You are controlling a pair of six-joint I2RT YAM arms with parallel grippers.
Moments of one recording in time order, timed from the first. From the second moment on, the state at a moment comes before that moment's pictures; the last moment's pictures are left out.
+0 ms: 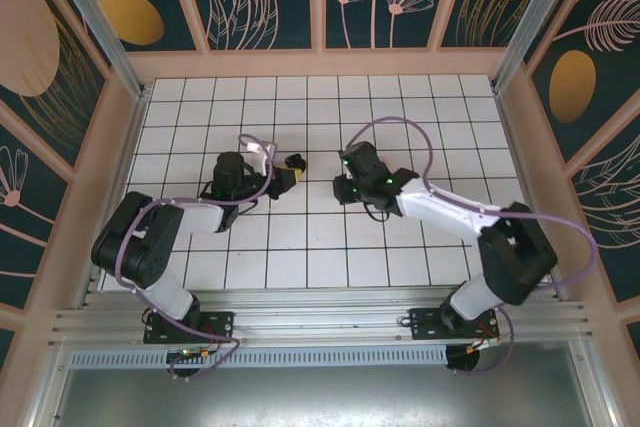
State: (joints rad) left arm -0.40 1.66 0.61 0.73 0.63 -0.44; right arm 0.73 1.47 0.96 -0.33 0.05 0.44
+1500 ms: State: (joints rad) left arm -0.56 1.73 0.80 0.64 0.97 -0.06; right arm 0.70 1.24 0.97 -0.26 -0.20 -0.14
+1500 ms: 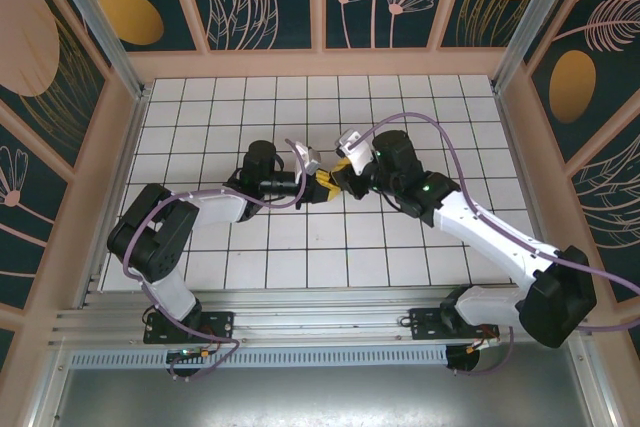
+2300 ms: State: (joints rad) left arm -0.56 1.73 0.80 0.71 1.01 -0.13; right arm 0.70 1.24 0.96 -0.23 -0.19 -0.14
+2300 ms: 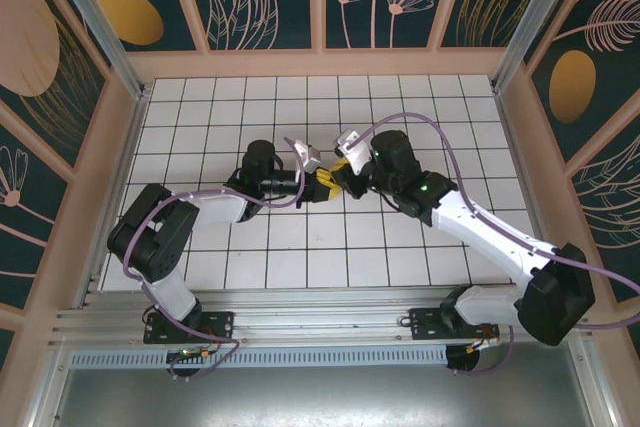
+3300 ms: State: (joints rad) left arm -0.56 1.64 0.62 0.74 0.77 0.04; right arm 0.52 1.30 0.96 -0.43 -0.34 0.09
